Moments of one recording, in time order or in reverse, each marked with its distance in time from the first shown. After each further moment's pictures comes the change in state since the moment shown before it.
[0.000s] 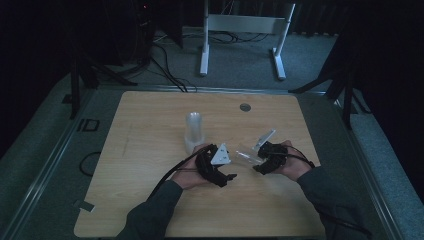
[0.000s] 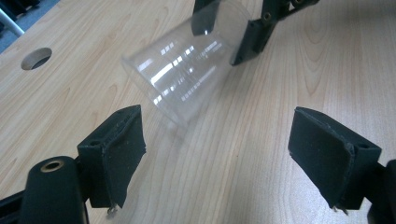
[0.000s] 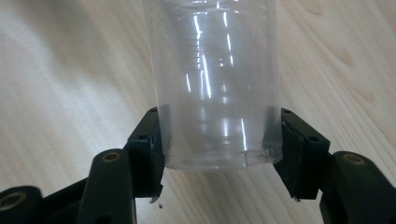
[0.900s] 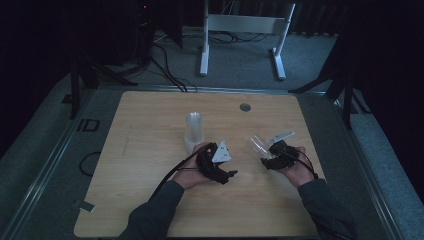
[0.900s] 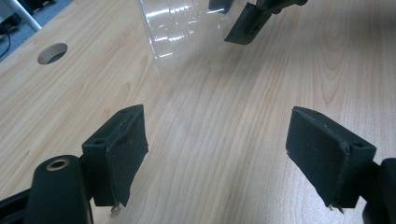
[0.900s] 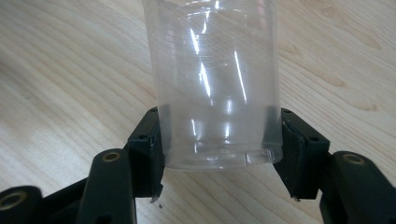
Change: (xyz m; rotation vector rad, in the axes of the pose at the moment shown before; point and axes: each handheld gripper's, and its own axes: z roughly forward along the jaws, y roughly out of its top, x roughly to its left) left arm 0.002 0.002 0.003 -0.006 0.039 -0.038; right arm -0.011 -0.031 0.002 -0.123 -0.157 0.325
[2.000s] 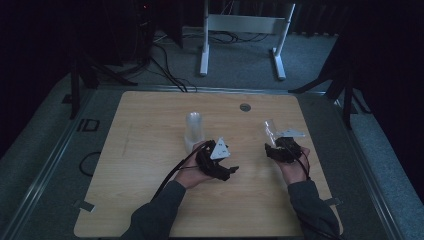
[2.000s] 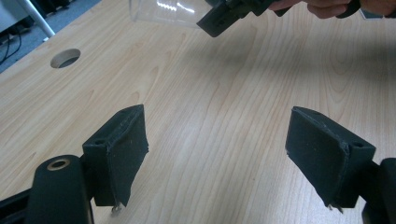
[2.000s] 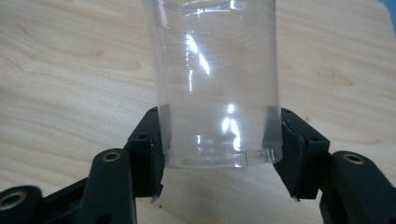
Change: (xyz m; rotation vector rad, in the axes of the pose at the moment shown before) left arm 0.005 0.002 -0.001 -0.057 0.018 -0.071; right arm -0.013 -0.002 0.009 -0.245 -0.195 0.269
